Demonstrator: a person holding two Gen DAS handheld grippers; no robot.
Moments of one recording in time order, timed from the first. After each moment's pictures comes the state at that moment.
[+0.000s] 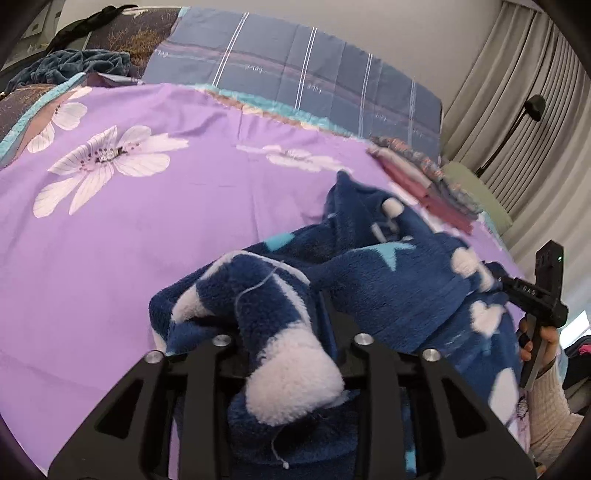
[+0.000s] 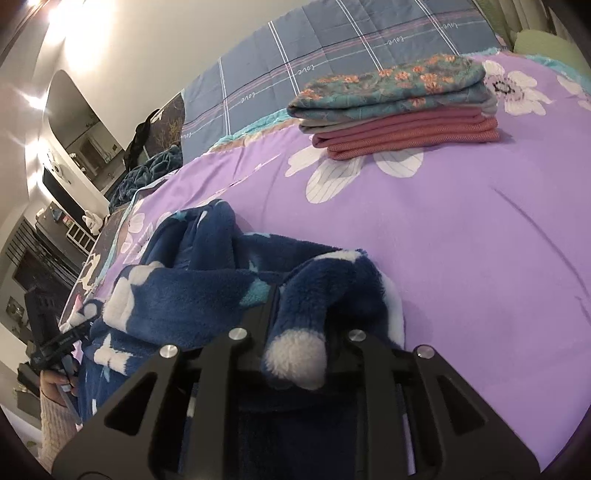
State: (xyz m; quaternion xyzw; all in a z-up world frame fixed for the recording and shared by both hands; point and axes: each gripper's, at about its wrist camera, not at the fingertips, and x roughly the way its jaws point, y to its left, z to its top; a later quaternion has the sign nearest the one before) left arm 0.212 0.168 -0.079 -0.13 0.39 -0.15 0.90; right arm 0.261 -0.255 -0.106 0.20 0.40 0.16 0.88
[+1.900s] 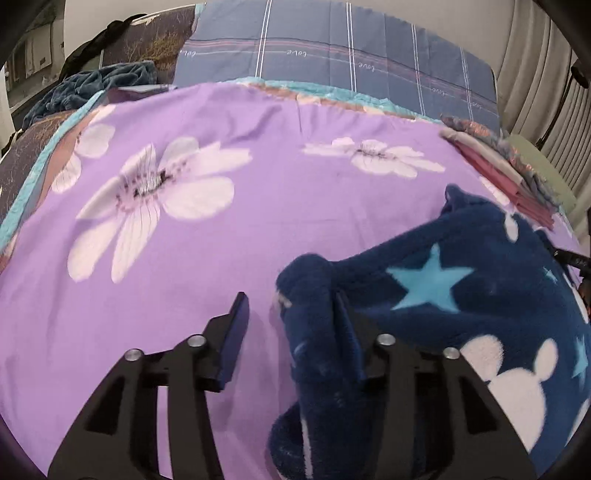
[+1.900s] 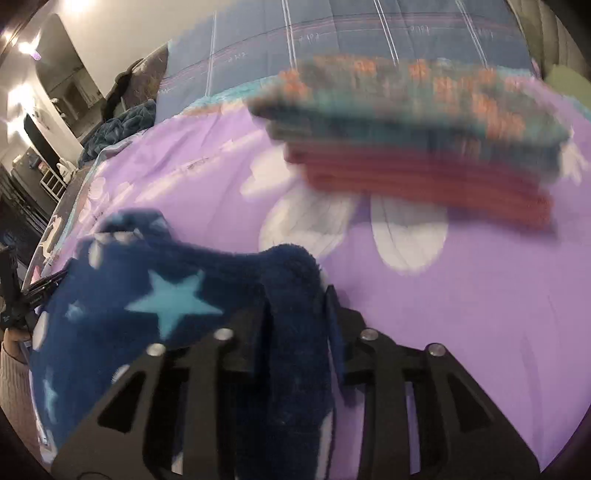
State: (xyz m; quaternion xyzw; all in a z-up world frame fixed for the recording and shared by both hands) left arm 0.304 0.195 -0.104 -0.03 0.44 -0.04 0.89; right arm 0.363 -0.248 -0.117 0.10 0.46 0.15 0.87
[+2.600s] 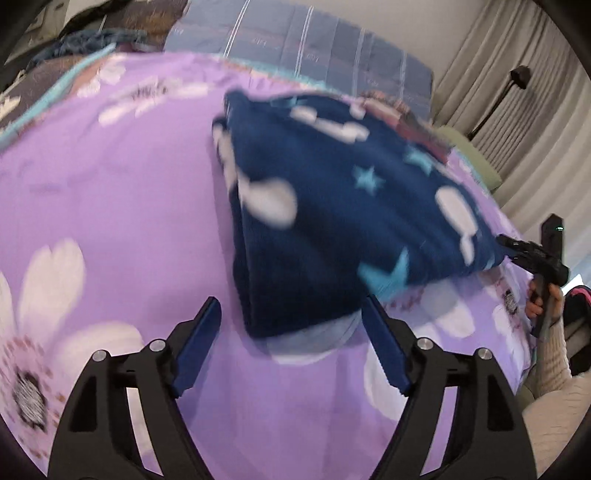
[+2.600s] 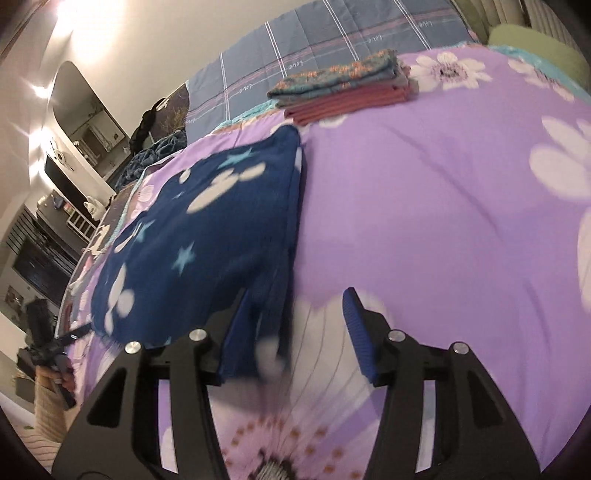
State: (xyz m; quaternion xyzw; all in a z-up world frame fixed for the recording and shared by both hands) left arm 0.044 0.187 -0.105 -0.12 0.45 -0.14 0.87; right arm 0.108 -0.325 -0.100 0.19 0.42 0.16 0.87
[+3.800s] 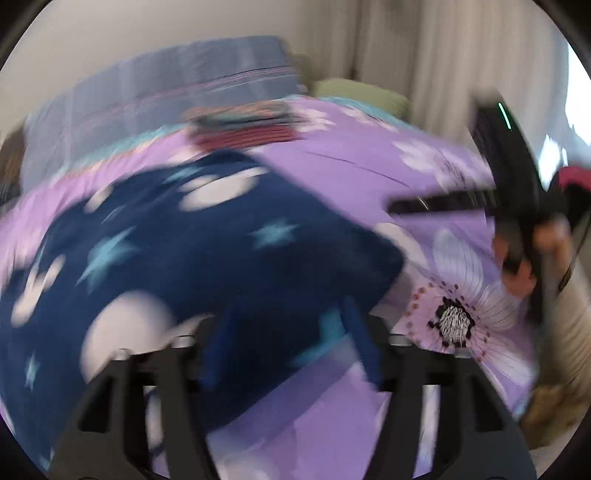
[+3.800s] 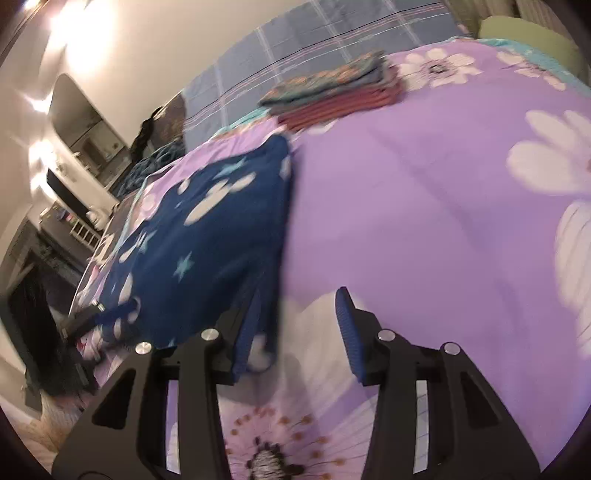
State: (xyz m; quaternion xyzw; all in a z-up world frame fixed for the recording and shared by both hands) left arm 0.067 -0.141 -0.060 0.14 0.35 -0.31 0.87; right arm 0.115 -0.355 -0.088 0.21 0.42 0.15 0.87
